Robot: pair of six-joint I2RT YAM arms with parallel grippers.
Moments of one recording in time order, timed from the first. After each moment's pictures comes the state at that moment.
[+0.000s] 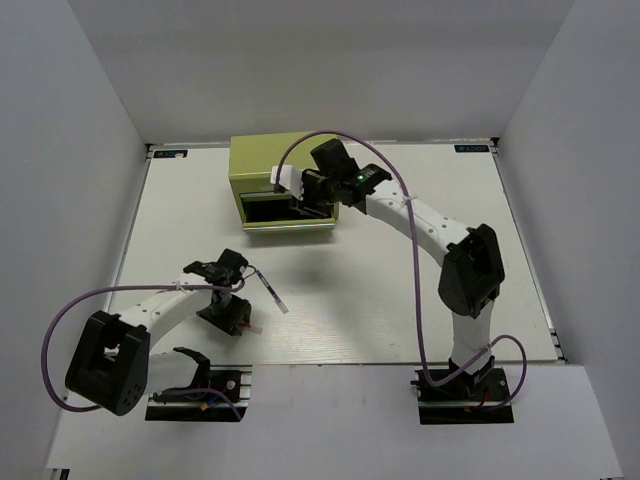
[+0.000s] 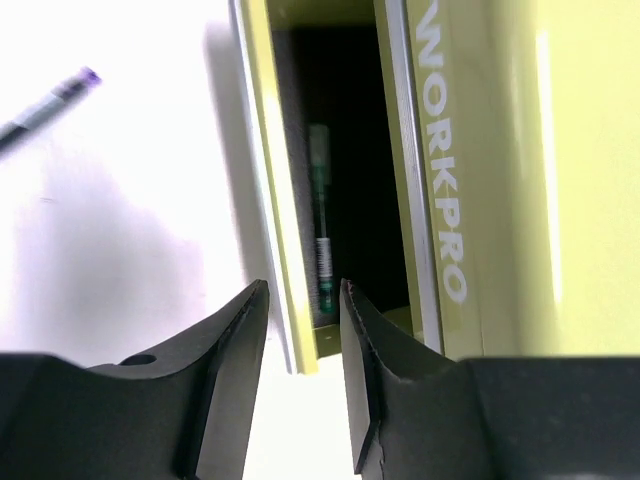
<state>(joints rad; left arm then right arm) -0.42 1.22 0.57 -0.87 -0.10 -1.47 0.75 1.95 1.79 -0.61 -0.33 -0.78</state>
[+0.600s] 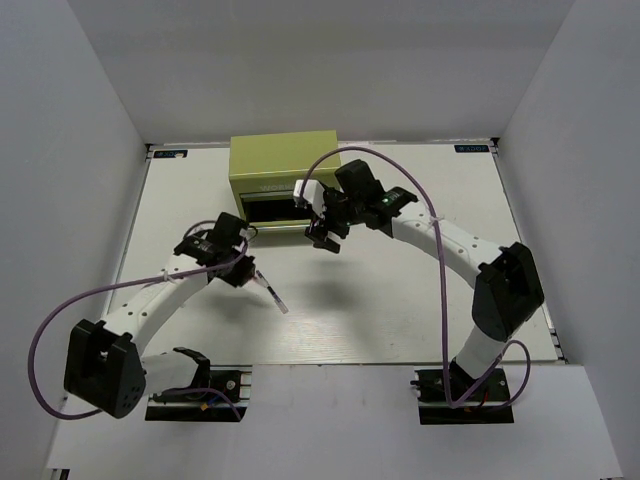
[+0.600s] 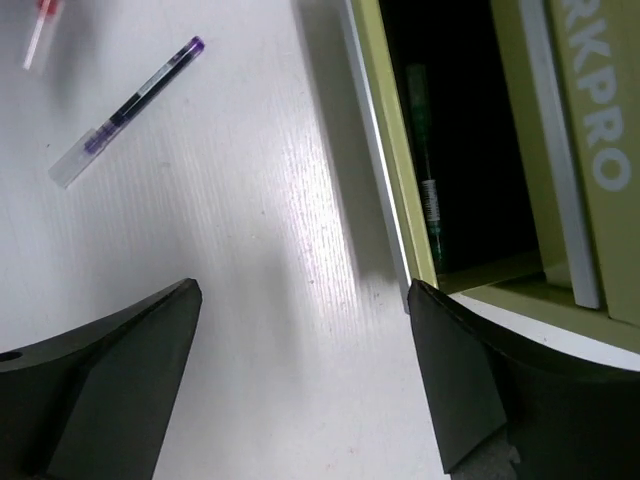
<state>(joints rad) -0.43 1.21 0.82 -0.84 -0.20 -1.40 0.73 1.70 1.44 -0.50 -0.41 -0.62</state>
